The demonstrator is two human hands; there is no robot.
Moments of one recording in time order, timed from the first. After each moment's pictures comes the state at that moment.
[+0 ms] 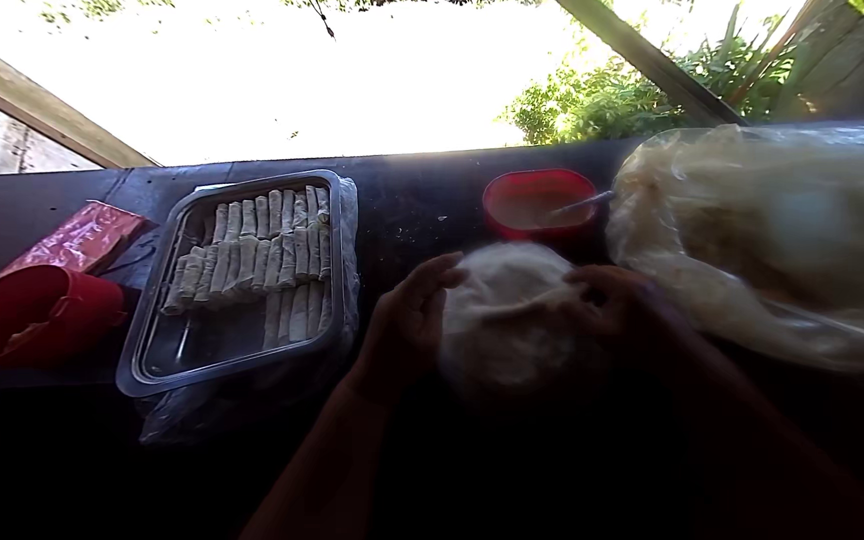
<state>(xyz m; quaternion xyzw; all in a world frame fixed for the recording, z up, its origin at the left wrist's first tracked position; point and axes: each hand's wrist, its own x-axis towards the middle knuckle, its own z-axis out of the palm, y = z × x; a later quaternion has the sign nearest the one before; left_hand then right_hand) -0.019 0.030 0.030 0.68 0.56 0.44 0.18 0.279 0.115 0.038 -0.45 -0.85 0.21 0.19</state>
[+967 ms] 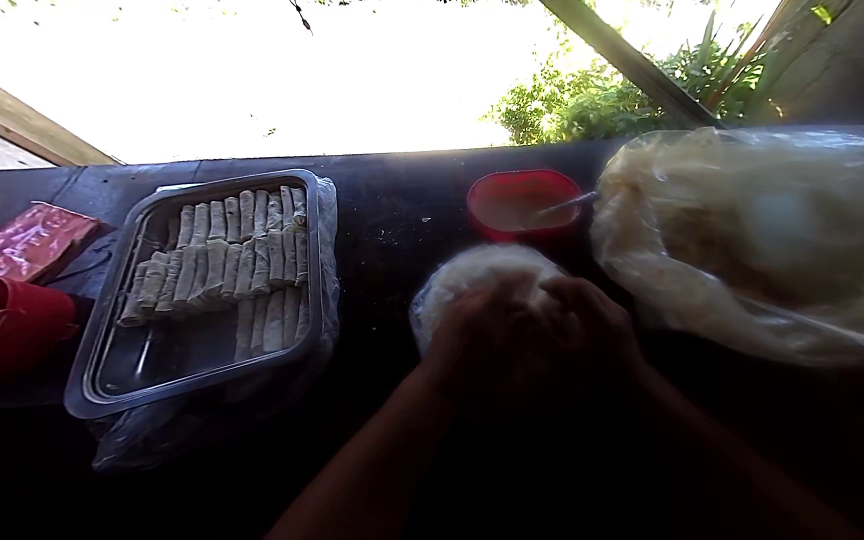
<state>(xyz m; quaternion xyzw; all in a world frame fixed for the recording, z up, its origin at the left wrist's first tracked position) 0.057 0.055 0.009 0.74 0.56 0.33 0.20 0.251 0.088 0.011 -0.38 -0.83 0.12 0.39</state>
